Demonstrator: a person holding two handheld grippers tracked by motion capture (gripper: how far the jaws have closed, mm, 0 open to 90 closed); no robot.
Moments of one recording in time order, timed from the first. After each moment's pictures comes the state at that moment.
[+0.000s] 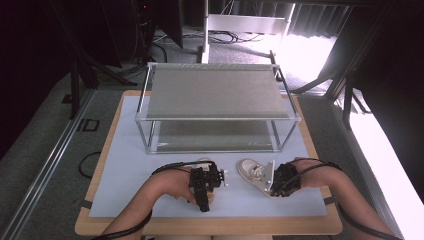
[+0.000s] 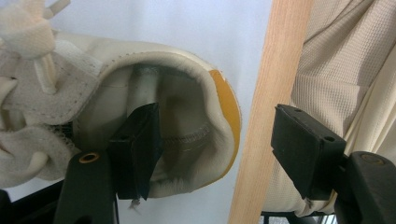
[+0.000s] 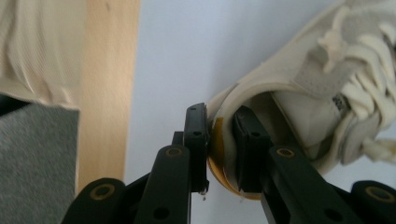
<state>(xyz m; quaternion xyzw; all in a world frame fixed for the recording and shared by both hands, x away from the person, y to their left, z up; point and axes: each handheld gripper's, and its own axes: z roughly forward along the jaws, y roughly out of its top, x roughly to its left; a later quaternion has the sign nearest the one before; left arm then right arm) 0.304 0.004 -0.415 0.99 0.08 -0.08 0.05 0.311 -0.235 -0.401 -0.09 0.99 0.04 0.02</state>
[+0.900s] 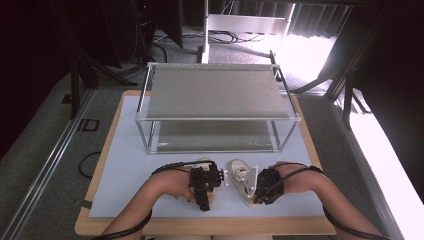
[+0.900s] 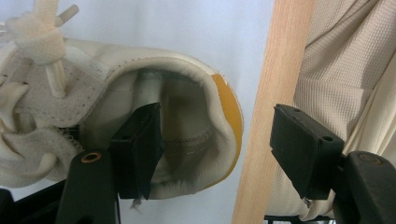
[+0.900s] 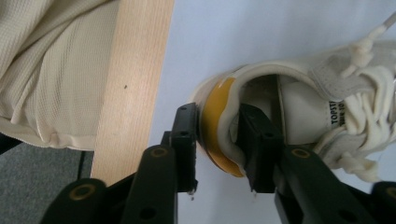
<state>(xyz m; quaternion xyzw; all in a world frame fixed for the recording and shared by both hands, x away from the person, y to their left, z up) 0.304 0.004 -0.413 0.99 0.07 -0.06 0.06 0.295 -0.190 -0.402 -0.12 0.99 0.08 0.02</state>
